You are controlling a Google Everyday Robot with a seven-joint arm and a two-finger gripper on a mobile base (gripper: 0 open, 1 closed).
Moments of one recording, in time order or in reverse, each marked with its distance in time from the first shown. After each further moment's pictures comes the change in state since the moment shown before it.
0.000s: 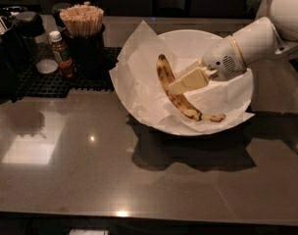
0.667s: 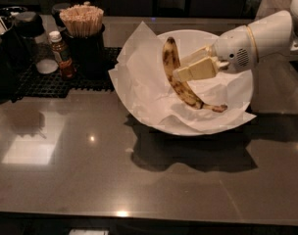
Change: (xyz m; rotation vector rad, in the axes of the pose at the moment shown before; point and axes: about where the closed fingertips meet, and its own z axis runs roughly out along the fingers) arm -0.023 0.005 -0.027 -0.019 -0.150 -0.126
